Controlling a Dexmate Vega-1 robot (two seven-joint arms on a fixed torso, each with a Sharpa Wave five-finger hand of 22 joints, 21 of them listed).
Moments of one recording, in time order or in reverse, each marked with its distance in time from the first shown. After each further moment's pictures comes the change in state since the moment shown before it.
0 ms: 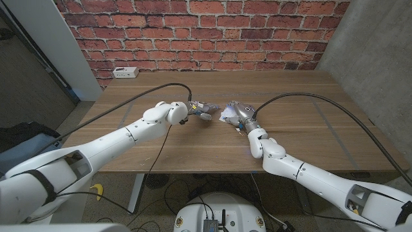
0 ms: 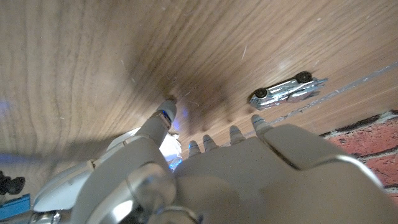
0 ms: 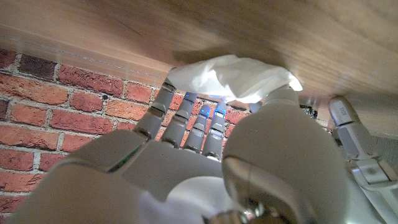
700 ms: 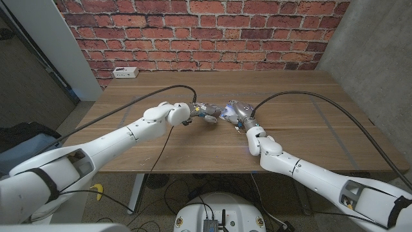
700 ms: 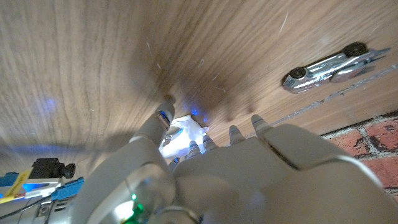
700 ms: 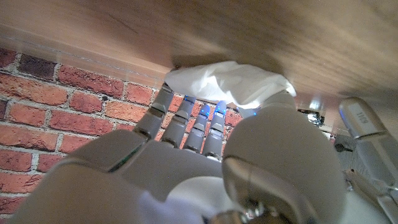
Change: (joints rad) left arm -0.025 -0.030 0.004 0.069 0.000 -0.144 0.023; left_hand -0.020 -0.009 -0.025 0.025 -0.001 0.000 0.000 0.000 0.000 0.000 0.000 -0.008 0.000 0.000 0.000 0.005 0.003 0.000 0.000 0.000 0.005; right arm 0.039 0.028 -0.022 0.055 0.004 -0.002 0.009; right_hand -0.008 0.008 -0.011 0.005 0.008 0.006 0.006 0.000 0.000 -0.005 -0.005 0.004 -0.005 -0.005 0.002 0.008 -0.009 -0.004 -0.003 -0.008 0.000
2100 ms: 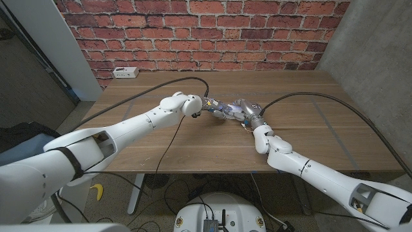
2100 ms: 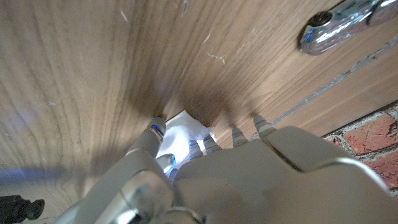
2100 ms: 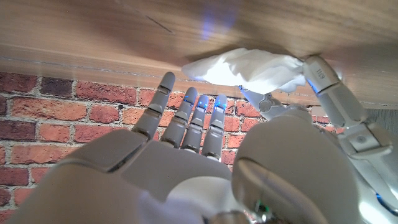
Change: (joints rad) left arm -0.155 -0.130 0.135 0.170 0.065 0.003 -0.117; left_hand -0.163 -0.048 -0.088 0.060 -0.060 0.108 -0.004 0.025 -0.003 0.111 0.015 0.069 -0.008 0.000 0.000 0.008 0.002 0.000 0.008 0.031 -0.003; right arm -0.065 -0.064 0.103 -0.076 0.127 0.075 -0.048; right_hand -0.265 0.002 -0.126 0.131 0.022 0.168 0.057 0.060 0.000 0.155 0.079 0.082 0.014 -0.015 -0.002 0.040 -0.014 -0.059 0.062 -0.074 0.003
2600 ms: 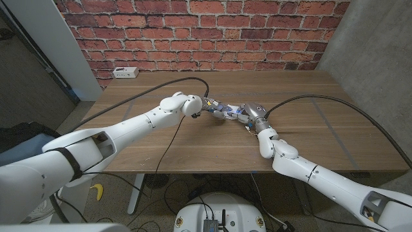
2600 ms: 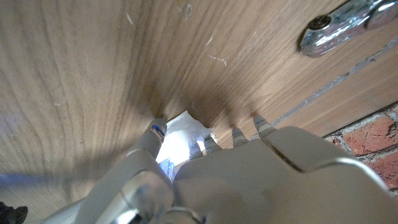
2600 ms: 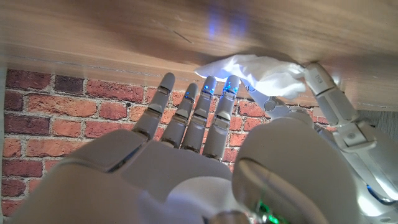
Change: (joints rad) left arm 0.005 0.007 -0.001 -0.021 -0.001 0.011 -0.010; left_hand -0.005 0.005 -0.001 0.002 0.000 0.000 0.000 -0.007 0.001 0.000 0.000 -0.012 0.000 0.000 0.000 0.000 0.000 0.000 0.011 0.000 -0.005; right arm -0.048 -0.045 0.018 -0.070 -0.015 -0.035 0.015; right_hand -0.021 0.008 -0.036 0.000 0.024 0.295 0.006 0.059 -0.019 0.233 -0.020 0.048 -0.026 0.041 -0.005 0.004 -0.030 0.007 -0.026 -0.029 0.000
